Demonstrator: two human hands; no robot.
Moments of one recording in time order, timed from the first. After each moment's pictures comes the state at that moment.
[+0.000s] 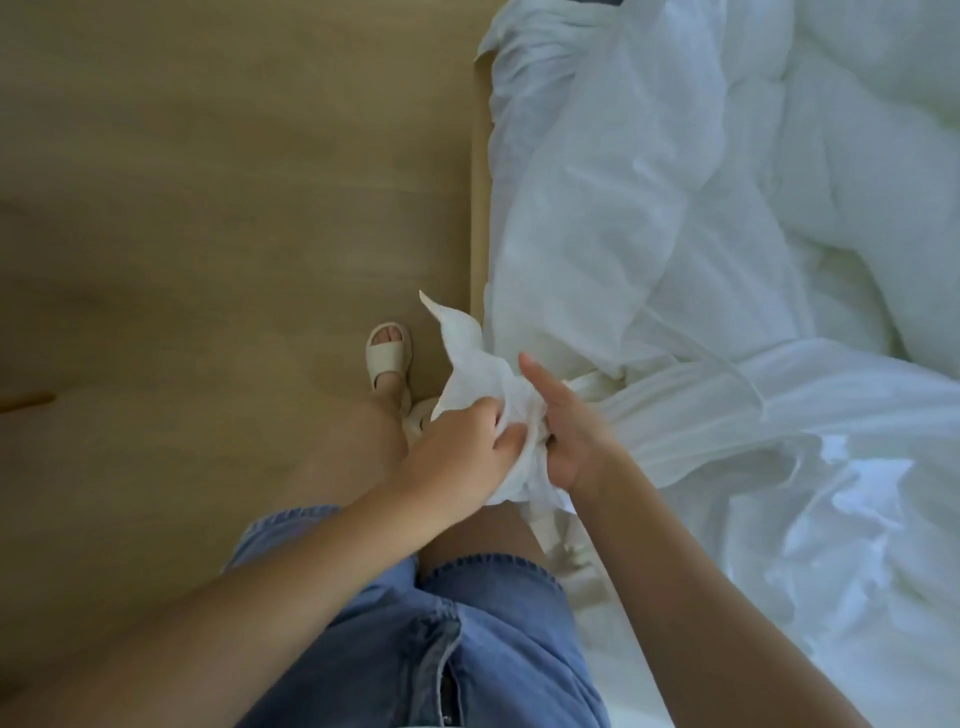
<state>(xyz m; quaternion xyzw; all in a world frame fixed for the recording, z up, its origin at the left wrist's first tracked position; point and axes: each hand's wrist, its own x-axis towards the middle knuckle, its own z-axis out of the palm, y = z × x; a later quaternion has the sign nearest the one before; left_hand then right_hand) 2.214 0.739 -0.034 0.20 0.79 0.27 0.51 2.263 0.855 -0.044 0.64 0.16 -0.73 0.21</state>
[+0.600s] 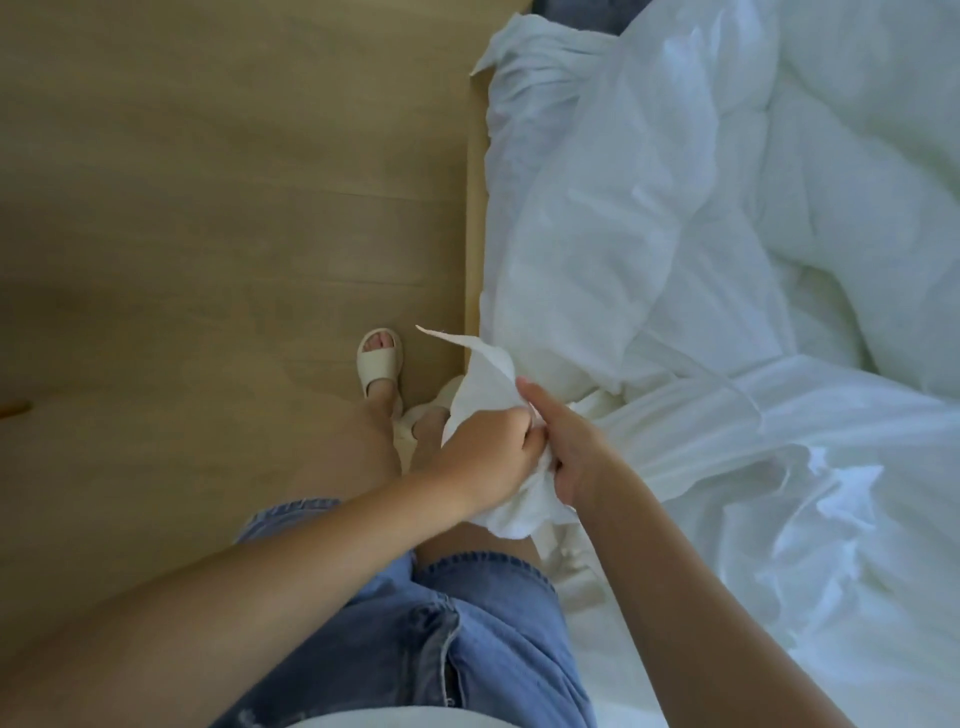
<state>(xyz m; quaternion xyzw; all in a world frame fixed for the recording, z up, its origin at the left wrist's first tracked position) 2.199 0.758 -0.034 0.25 0.74 0.28 0.56 2.257 0.853 -0.044 0.71 0.29 -0.59 0.25</state>
